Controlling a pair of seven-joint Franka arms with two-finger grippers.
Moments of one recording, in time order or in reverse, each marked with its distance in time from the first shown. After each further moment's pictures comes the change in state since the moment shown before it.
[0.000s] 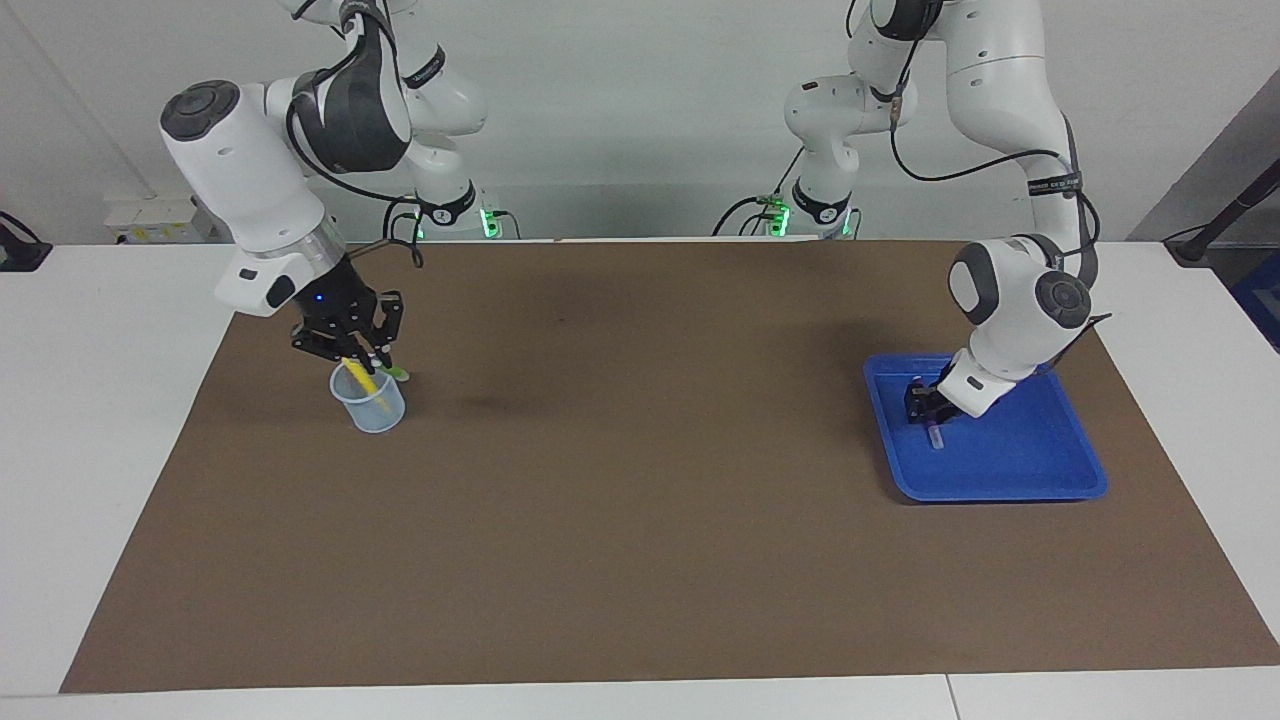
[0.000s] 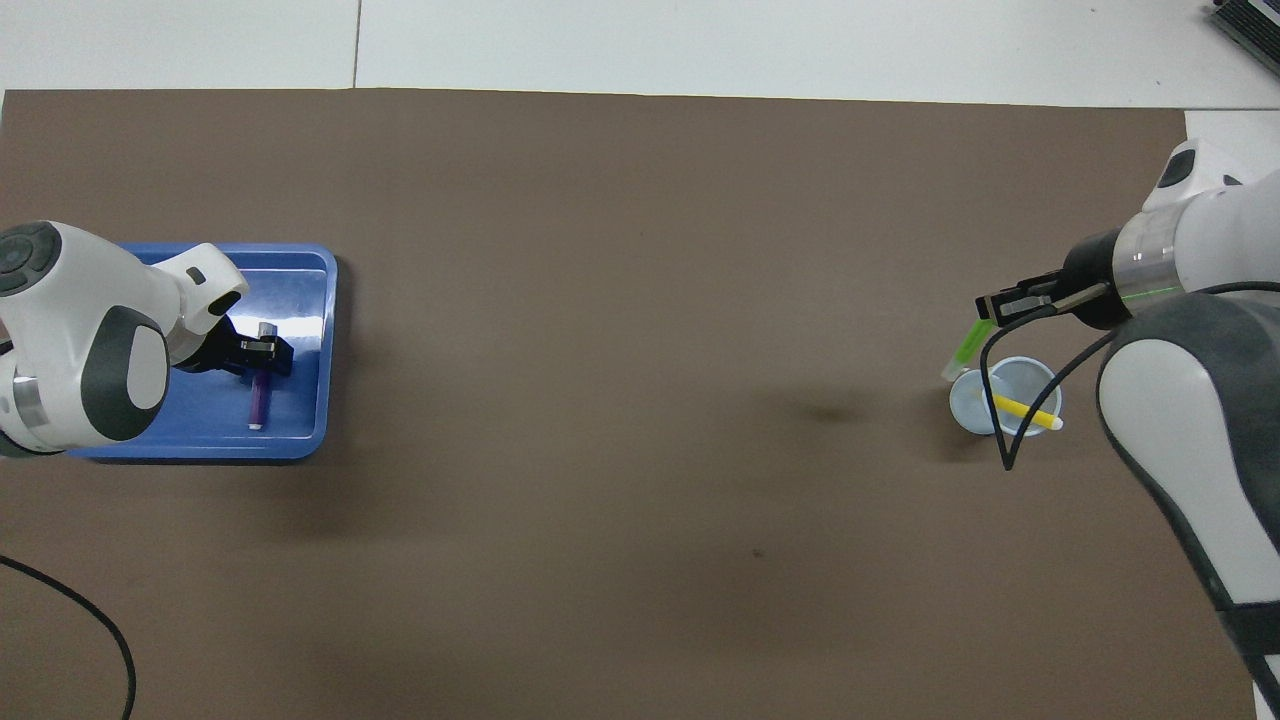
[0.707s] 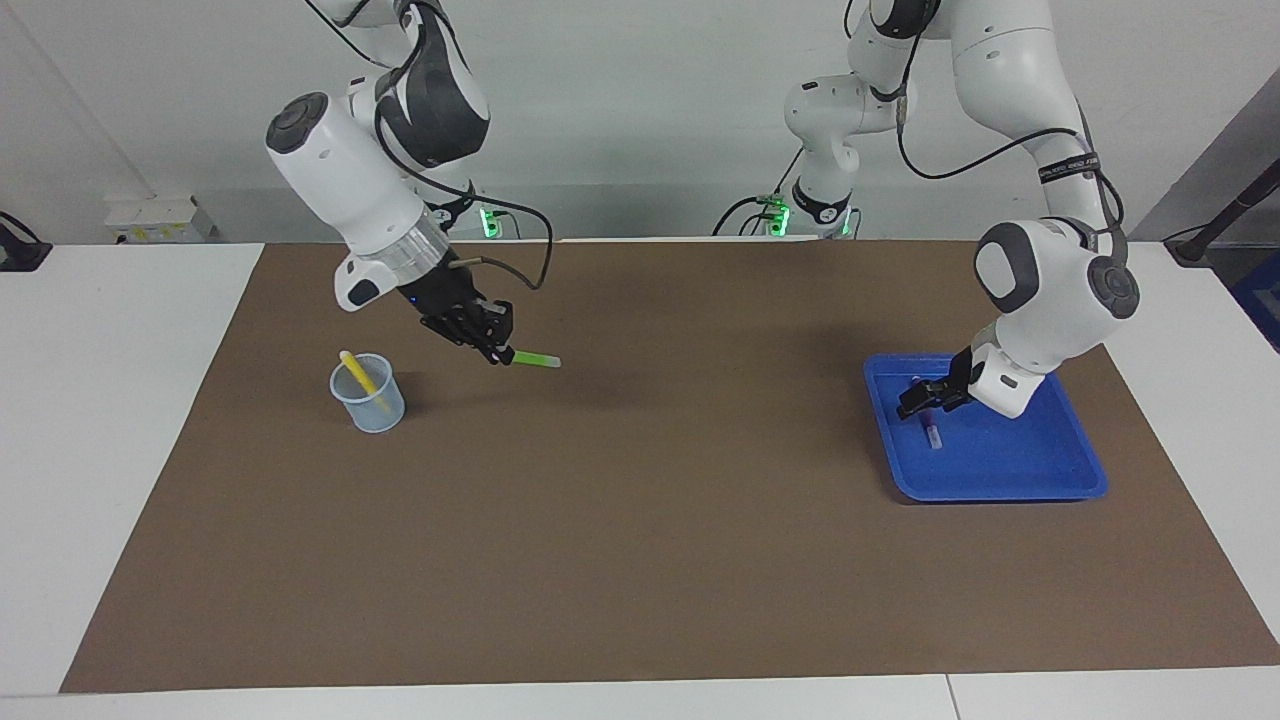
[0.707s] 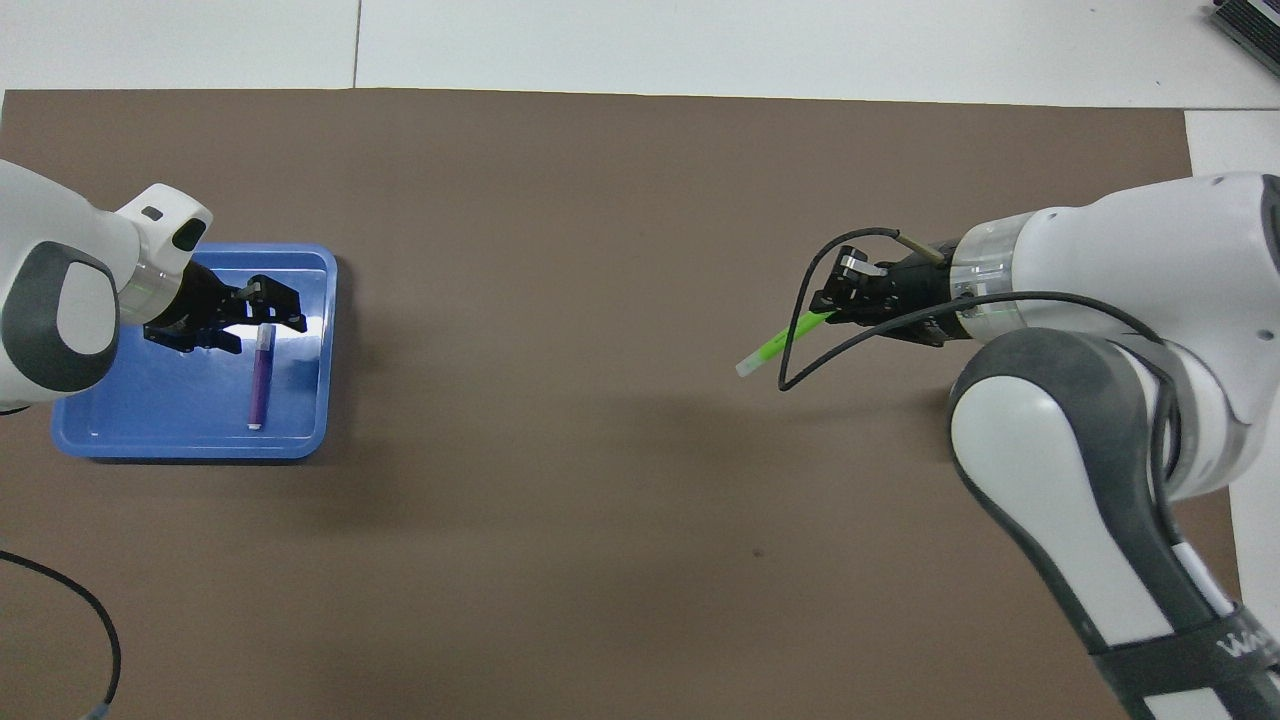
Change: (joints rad) left arm -0.003 -0.011 -0.018 0.186 -0.180 -0.221 -0.250; right arm 0.193 0.014 0.005 -0.047 0.261 0.180 0.780
